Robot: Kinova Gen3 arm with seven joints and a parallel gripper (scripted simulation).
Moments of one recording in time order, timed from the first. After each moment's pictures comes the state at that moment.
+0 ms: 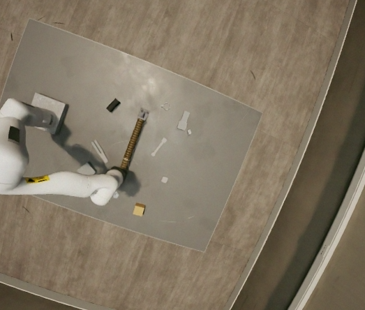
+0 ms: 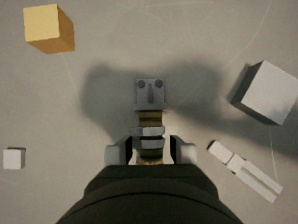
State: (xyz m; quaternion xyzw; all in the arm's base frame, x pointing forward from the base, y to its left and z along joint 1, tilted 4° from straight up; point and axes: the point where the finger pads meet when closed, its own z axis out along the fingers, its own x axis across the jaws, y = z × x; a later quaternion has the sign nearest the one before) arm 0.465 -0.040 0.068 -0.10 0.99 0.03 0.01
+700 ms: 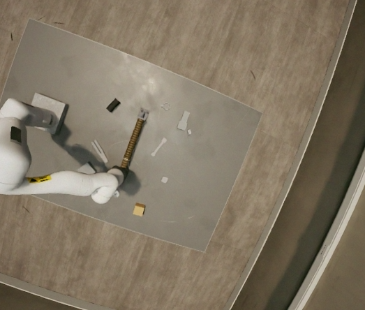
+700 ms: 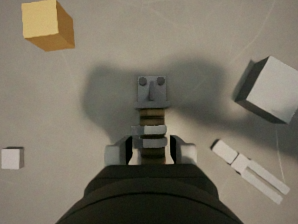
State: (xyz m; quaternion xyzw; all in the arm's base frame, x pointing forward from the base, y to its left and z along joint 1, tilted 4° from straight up) arm 0.466 -0.036 0.060 -0.10 0.99 0.03 0.02
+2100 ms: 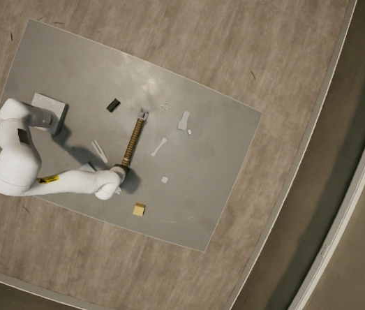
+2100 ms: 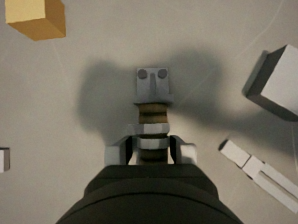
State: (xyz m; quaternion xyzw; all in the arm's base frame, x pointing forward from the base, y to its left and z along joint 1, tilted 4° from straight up) arm 0.467 -0.031 0.030 -0.10 0.99 0.03 0.02
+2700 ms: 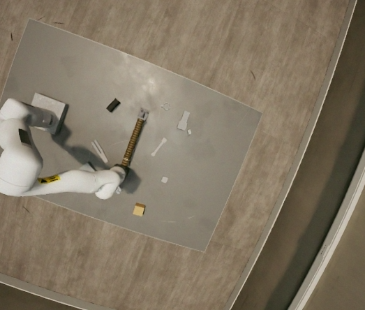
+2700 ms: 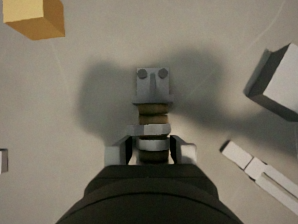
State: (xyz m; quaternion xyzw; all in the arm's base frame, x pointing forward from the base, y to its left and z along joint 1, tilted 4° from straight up) arm 0.468 -0.031 0.025 -0.10 0.99 0.03 0.02
